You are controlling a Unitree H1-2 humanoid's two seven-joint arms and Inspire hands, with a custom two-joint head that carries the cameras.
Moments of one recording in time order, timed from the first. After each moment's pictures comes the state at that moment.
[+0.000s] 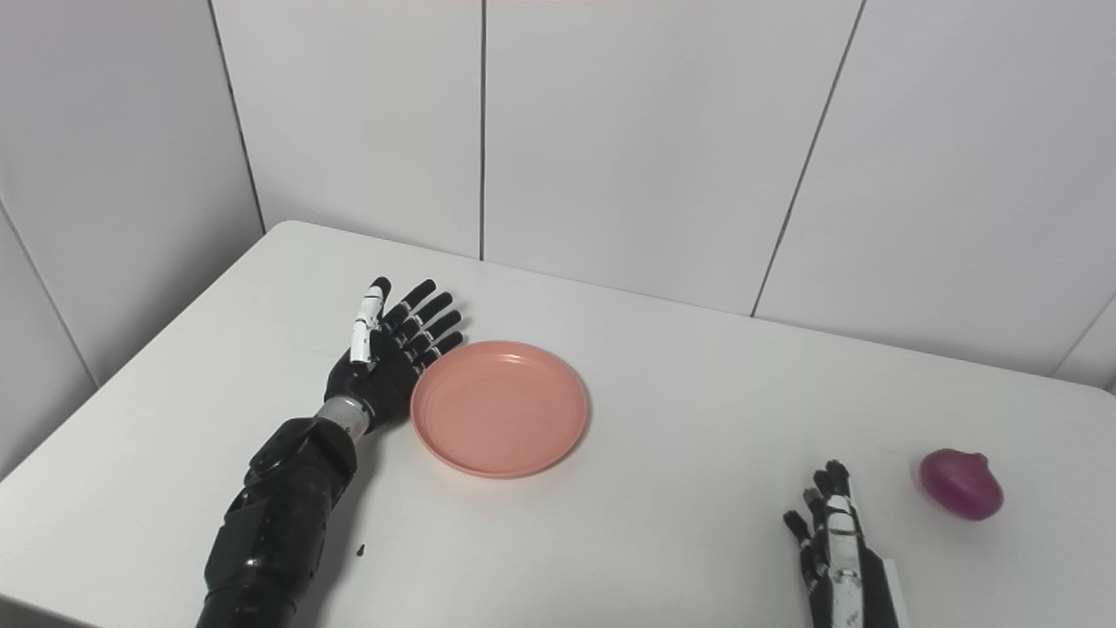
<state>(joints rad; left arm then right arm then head) -0.39 0.02 0.30 0.30 -0.52 0.31 -0.10 0.08 -0.04 -0.04 -0.19 0.19 0.15 0.06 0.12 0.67</state>
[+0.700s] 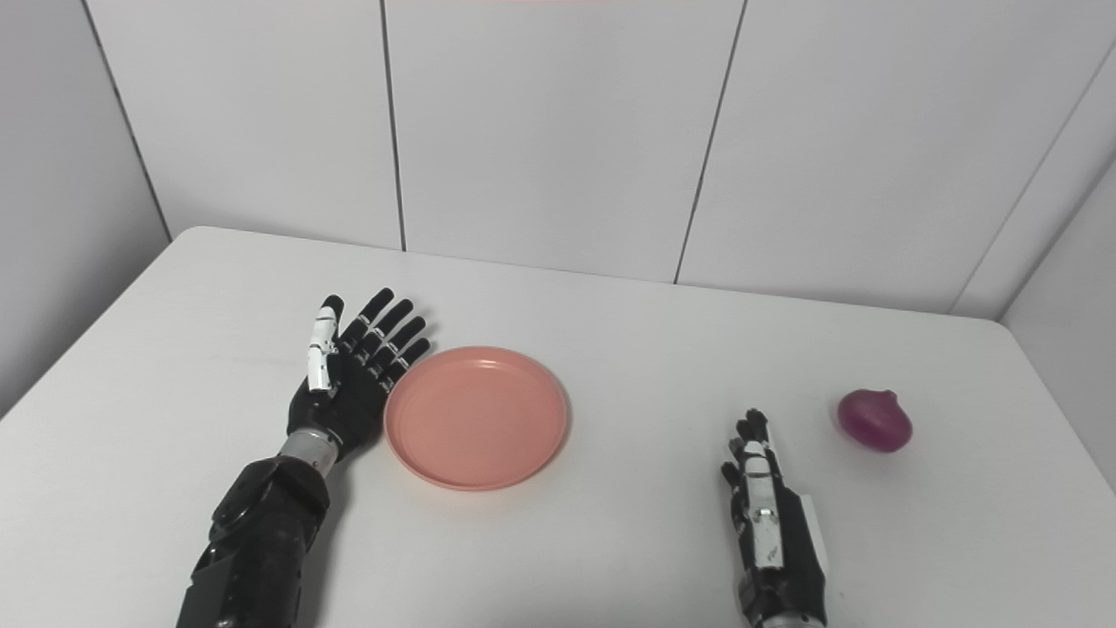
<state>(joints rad) -0.31 -0.08 0.23 0.20 -0.52 0.27 -0.09 0.08 -0.03 -0.01 -0.22 0.16 0.16 0.01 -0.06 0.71</state>
